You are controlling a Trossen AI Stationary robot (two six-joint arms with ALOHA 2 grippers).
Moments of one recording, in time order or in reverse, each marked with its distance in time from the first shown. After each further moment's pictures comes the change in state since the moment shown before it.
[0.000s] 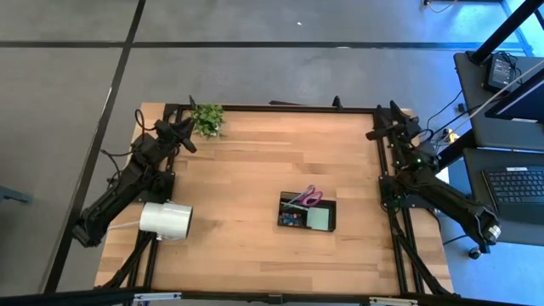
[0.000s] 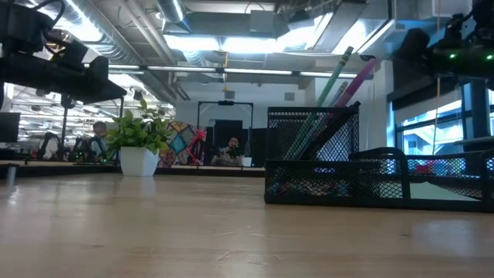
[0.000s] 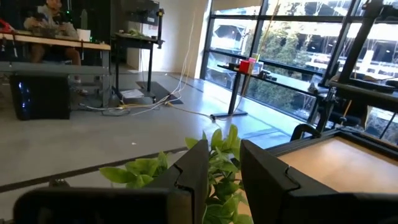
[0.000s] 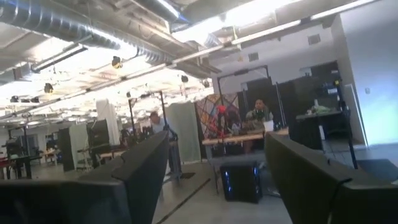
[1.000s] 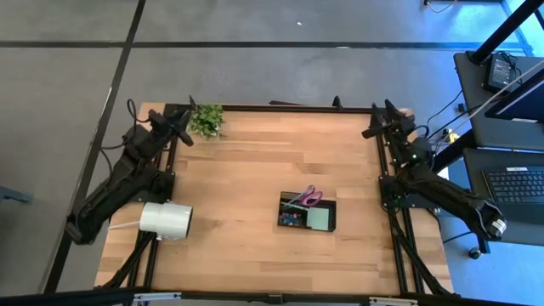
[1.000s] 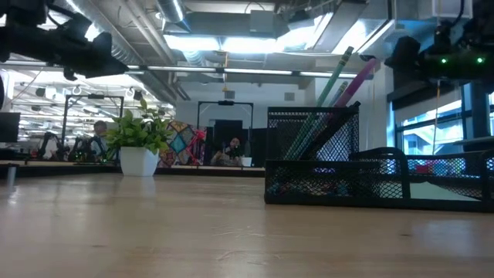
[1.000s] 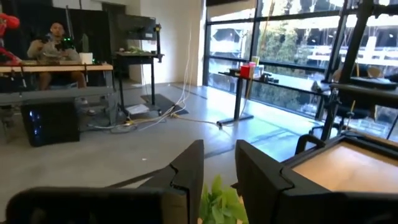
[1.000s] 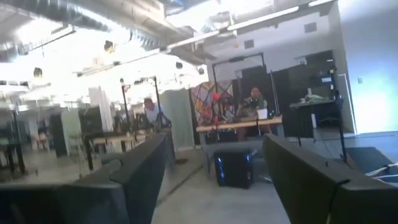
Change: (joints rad) left arm 0.001 0.170 0.207 -0.018 -0.015 0.121; right arm -0.002 0.126 0.028 0.022 0.008 -0.006
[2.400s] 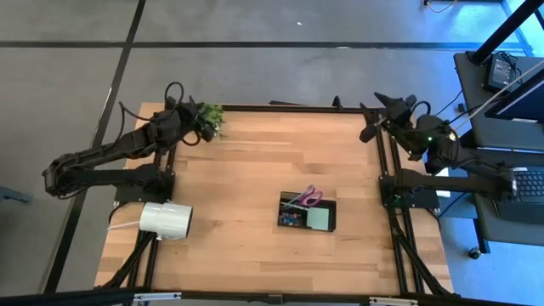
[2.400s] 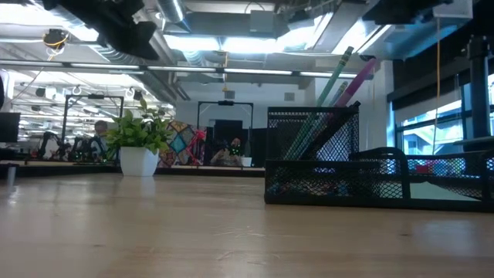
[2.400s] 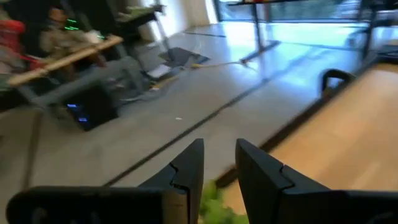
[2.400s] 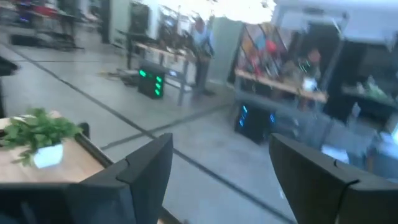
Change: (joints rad) left arm -0.511 0.545 0.442 -0.219 -0.570 0.138; right arm 0.538 0.165 0.693 -0.906 0.332 -0.223
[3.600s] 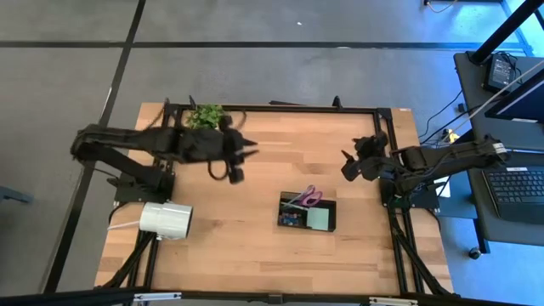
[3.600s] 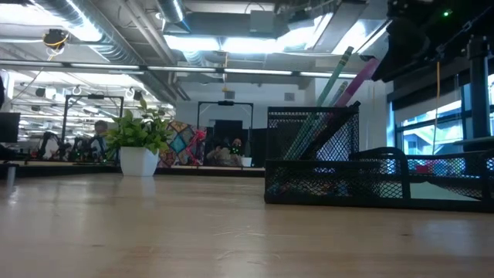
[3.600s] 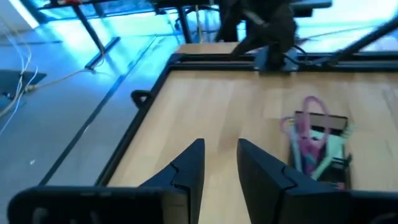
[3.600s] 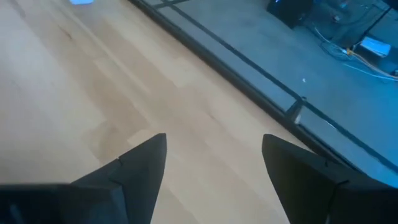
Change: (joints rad) left arm -0.523 0.542 0.660 -0.332 0.183 -0.097; right arm 0.447 0.280 0.000 -0.661 0.182 0.772
